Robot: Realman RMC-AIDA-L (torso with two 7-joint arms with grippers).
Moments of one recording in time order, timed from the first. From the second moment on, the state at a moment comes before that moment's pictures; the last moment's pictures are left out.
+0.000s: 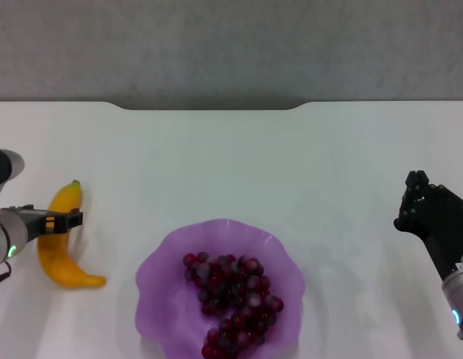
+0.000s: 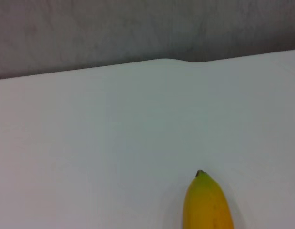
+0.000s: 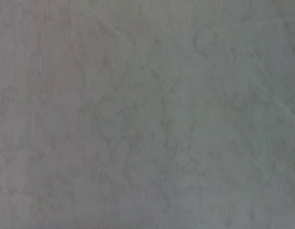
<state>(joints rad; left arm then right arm) -0.38 -2.03 -1.54 -0.85 2.83 -0.33 -0.01 0.25 2.00 -2.62 -0.74 -1.80 1.05 2.75</state>
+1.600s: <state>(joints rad) -0.42 -2.03 -1.53 -0.78 2.84 -0.33 0.00 0.25 2.00 -2.62 -0.74 -1.79 1.05 2.75</state>
